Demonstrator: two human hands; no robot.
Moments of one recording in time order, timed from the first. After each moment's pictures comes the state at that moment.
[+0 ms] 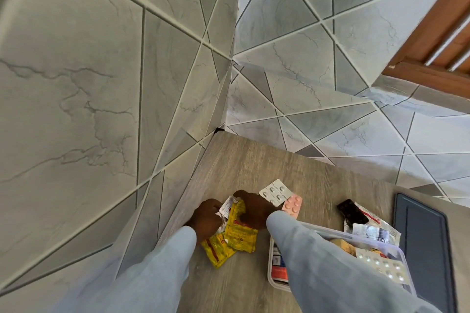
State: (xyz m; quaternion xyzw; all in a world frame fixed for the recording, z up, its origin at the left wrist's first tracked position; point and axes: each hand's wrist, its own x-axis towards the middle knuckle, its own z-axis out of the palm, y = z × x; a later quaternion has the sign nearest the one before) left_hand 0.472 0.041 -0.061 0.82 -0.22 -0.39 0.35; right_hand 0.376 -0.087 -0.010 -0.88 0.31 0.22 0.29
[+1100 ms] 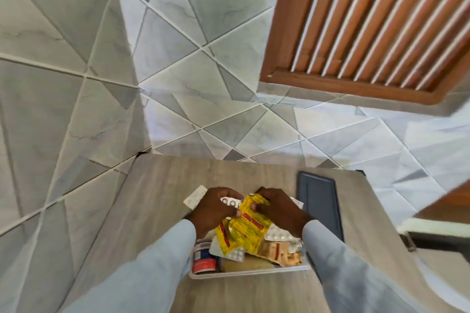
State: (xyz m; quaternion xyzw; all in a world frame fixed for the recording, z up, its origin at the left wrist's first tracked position) left_hand 0.315 -0.064 0.055 0.60 -0.39 -0.49 0.49; right_hand 0.141 -0.156 0.081 -0.78 0.43 -0.10 0.44
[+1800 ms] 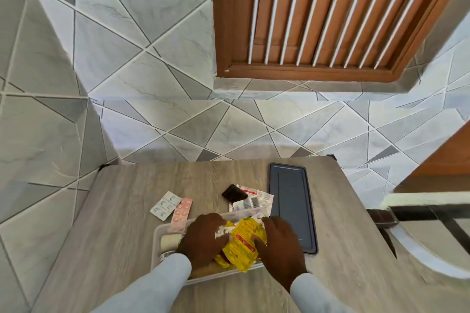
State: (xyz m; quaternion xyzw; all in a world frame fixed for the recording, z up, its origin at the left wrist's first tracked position) left_hand 0.243 -0.077 -0.006 0.74 -0.58 -0.27 0.18; right_hand 0.029 -0.121 0.013 -0.83 0.53 -0.09 0.14
